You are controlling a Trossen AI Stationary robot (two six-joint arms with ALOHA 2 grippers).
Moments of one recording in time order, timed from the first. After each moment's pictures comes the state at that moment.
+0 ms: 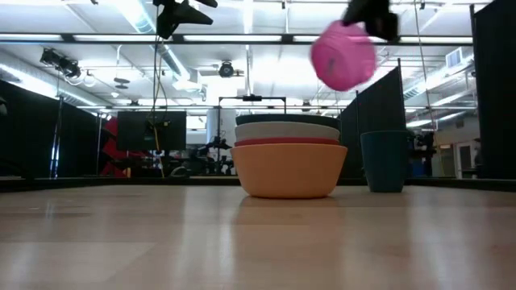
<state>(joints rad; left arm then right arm) 0.28 1.05 1.14 -0.44 0.03 -0.35 -0.07 1.21 1.29 -0.81 -0.04 0.50</state>
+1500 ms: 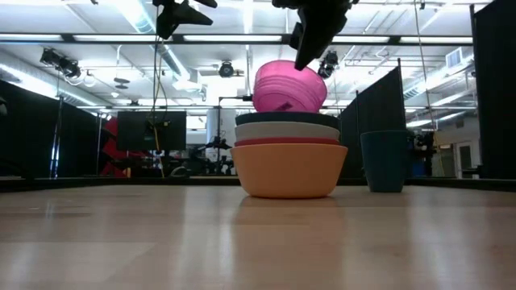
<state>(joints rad) 0.28 1.05 1.14 -0.44 0.03 -0.35 0.02 1.73 1.61 -1.01 -0.03 -0.05</state>
